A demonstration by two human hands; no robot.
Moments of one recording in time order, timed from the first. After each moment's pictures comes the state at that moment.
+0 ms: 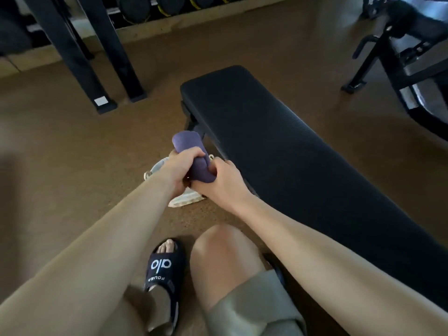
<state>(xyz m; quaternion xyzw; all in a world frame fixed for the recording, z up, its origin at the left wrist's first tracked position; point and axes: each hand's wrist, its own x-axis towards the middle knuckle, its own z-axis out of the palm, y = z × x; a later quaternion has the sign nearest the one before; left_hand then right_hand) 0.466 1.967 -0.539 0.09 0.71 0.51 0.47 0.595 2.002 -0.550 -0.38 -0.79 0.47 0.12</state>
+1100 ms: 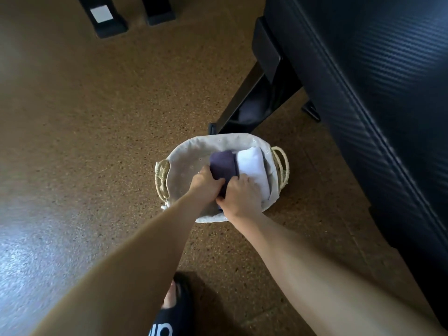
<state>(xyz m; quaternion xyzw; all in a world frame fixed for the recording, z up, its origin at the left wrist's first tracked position) 0.278 2.040 -0.891 0.18 0.88 0.21 0.38 0.382 2.081 -0.874 -0.42 -0.88 0.19 -0.10</state>
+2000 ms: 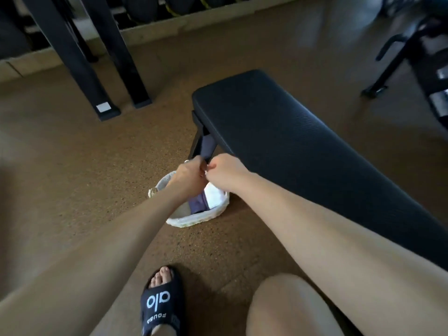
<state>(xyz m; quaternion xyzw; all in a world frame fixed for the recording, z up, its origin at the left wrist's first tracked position) 0.381 2.015 -0.614 0.44 0.85 0.17 0.23 0.486 2.084 -0.572 -0.42 -0.83 0.38 -0.05</state>
